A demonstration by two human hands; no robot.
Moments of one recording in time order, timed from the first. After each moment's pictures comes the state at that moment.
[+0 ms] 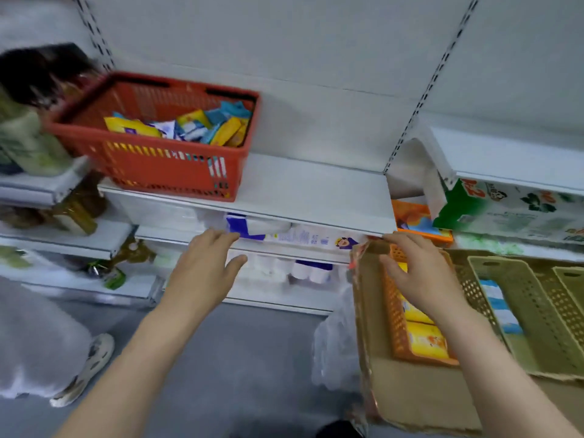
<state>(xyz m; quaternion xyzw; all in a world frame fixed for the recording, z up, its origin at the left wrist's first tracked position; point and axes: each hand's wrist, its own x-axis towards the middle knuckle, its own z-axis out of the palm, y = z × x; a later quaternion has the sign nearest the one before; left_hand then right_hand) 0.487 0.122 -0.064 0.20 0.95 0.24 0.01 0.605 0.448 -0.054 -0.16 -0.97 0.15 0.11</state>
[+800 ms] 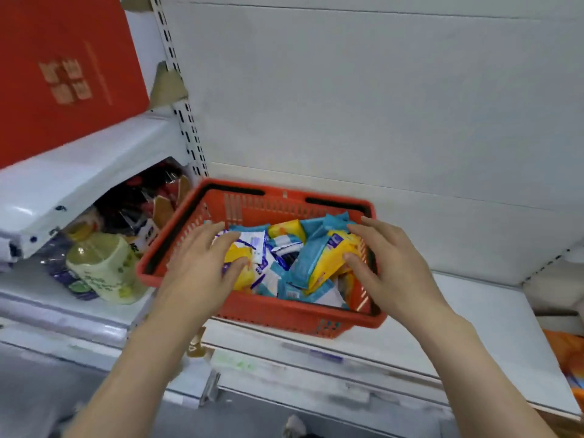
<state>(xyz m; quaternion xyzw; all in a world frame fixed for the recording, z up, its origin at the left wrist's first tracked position) 0.140 -0.004 0.002 0.20 0.96 0.17 -0.12 0.215 0.282 0.012 0.00 -0.96 0.23 0.17</state>
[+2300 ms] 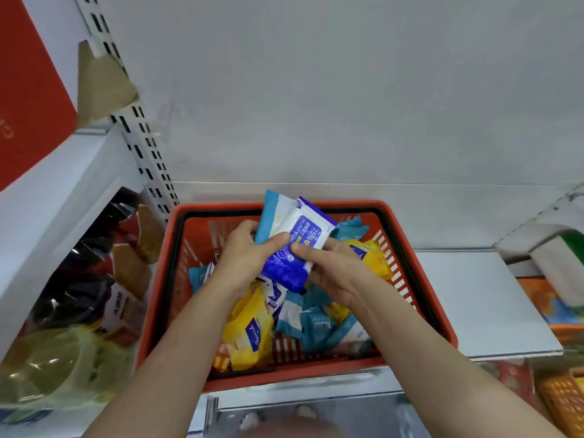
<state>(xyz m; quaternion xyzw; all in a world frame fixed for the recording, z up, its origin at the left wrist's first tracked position) -0.034 0.041 -0.043 0.06 0.73 0.64 0.24 0.055 0.172 -0.031 -0.28 -0.48 0.83 0.00</state>
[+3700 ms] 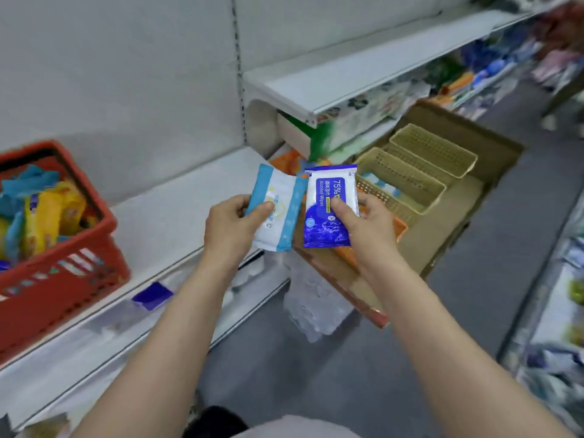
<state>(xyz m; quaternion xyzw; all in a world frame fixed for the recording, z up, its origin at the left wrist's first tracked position) 0.389 0.263 -0.047 0.35 0.68 0.56 0.33 0.574 0.329 -0.031 -0.51 -0.46 0.58 0.45</state>
